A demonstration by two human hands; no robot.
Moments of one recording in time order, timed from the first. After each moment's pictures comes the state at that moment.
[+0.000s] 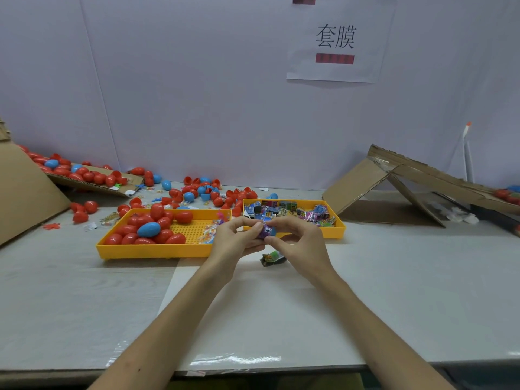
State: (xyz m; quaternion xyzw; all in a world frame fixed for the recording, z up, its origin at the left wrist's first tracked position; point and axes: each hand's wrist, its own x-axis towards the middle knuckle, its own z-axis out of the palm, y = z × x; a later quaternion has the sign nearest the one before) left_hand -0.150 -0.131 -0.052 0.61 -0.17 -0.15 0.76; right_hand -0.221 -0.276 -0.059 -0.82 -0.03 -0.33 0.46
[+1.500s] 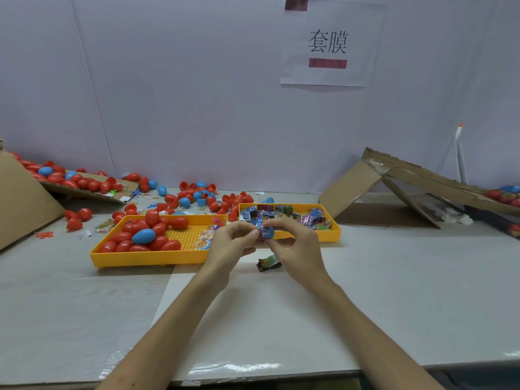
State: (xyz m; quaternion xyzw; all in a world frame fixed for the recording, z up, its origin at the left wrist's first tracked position) left_hand -0.151 -0.131 -0.050 0.67 -0.20 -0.10 0.71; right_hand -0.220 -0.274 -0.060 -0.82 -0.05 -0.39 0.41
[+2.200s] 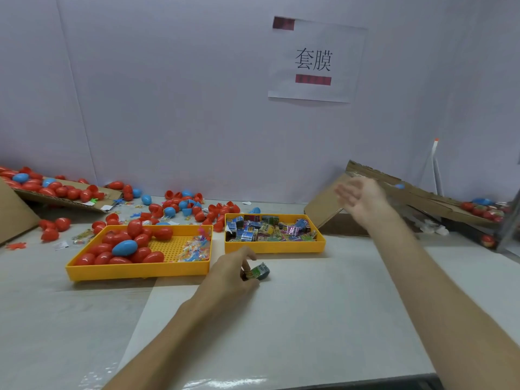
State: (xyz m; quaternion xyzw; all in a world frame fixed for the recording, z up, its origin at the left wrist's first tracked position) left_hand -0.150 -0.139 -0.079 0.85 -0.37 -0.01 0.38; right_hand -0.219 -0.424 0.057 -0.48 0.24 -0.32 0.78
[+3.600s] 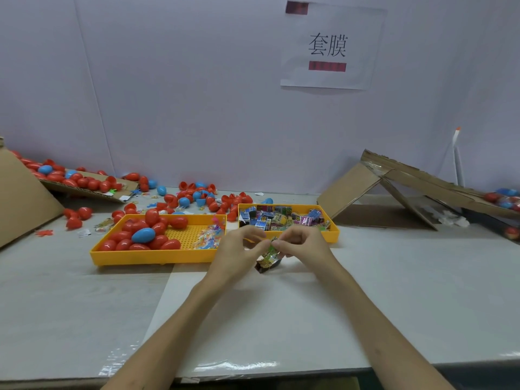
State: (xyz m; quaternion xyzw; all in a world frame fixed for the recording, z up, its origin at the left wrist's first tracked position) left_hand -0.154 -0.135 -0.059 0.80 -0.32 0.03 0.51; right_hand -0.218 -0.311 -0.060 -0.79 0.01 -0.19 0.58
